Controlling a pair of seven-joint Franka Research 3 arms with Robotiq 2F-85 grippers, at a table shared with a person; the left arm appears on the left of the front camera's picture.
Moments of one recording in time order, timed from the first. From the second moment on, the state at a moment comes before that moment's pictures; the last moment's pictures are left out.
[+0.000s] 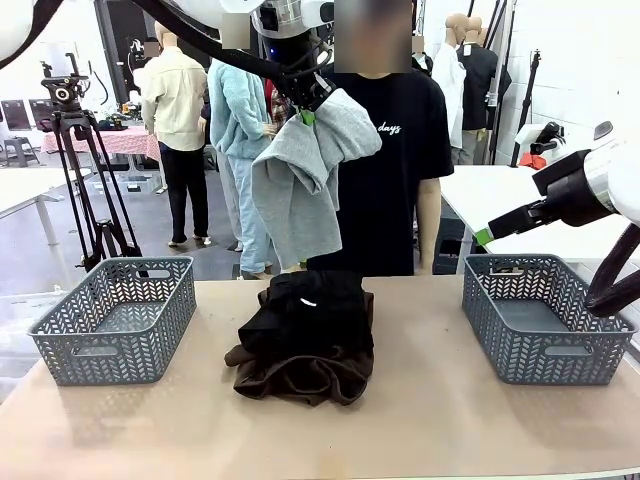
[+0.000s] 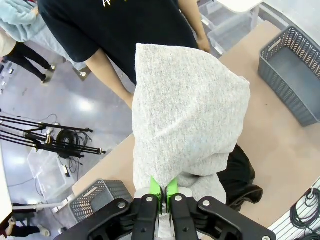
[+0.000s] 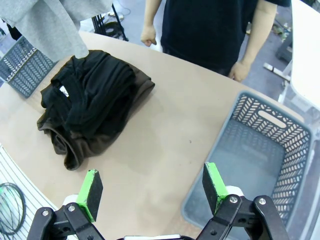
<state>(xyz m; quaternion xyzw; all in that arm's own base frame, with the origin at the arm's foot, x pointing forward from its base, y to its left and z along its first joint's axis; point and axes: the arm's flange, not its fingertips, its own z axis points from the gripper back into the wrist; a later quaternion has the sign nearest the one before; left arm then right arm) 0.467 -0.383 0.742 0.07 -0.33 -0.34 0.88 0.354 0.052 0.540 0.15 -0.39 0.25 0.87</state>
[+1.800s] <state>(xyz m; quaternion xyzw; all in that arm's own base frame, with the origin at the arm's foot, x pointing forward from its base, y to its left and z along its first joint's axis) 0.467 -0.383 0.742 0.07 -0.33 -0.34 0.88 0.354 0.052 0.540 0.15 -0.39 0.25 0.87</state>
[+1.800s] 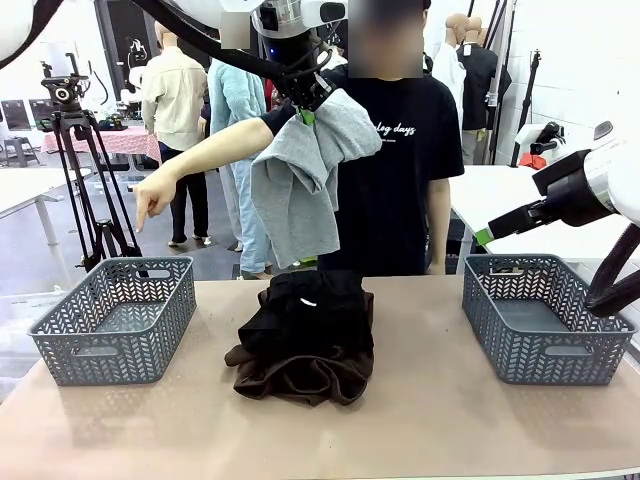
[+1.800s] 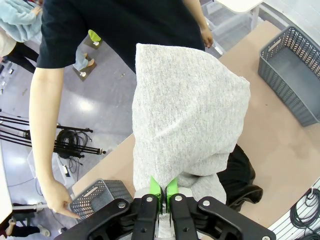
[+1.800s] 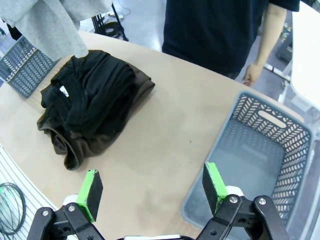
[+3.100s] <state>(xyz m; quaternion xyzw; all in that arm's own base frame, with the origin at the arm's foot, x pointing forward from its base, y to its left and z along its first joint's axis) 0.470 -0.217 0.734 0.15 -0.27 -0.15 0.94 0.354 0.051 0.540 0.15 -0.39 0.25 0.87</state>
